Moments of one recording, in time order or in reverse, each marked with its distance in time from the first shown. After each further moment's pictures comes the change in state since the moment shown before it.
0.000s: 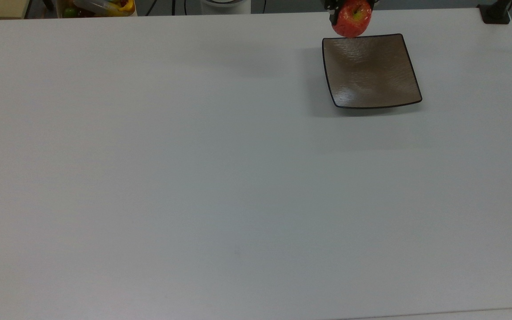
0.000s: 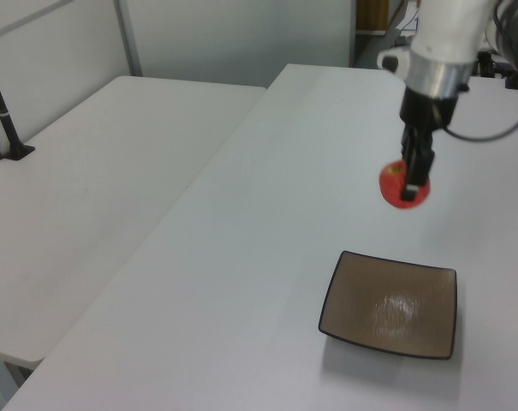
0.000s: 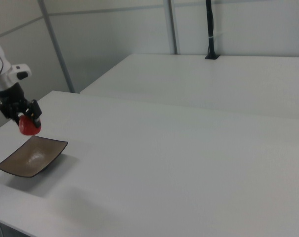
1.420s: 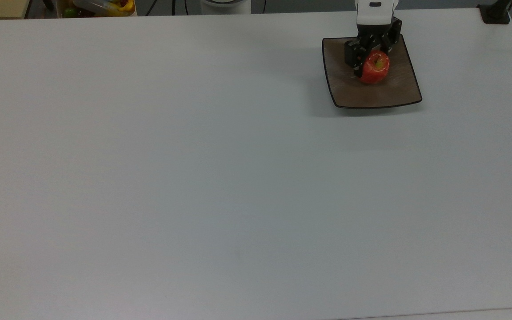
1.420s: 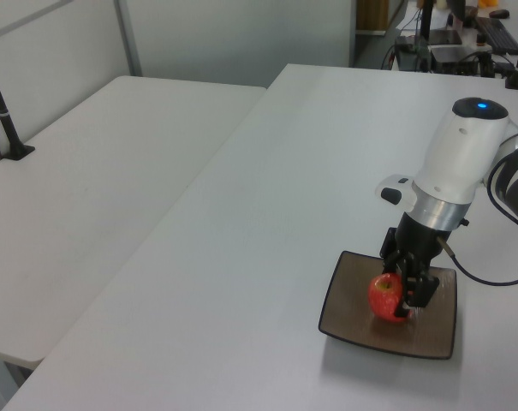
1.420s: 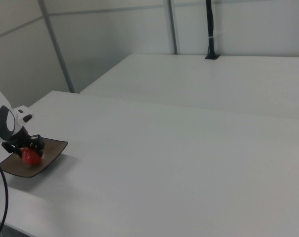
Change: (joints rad) arm -0.131 0.214 0.240 -0.258 -0.053 0.650 -0.116
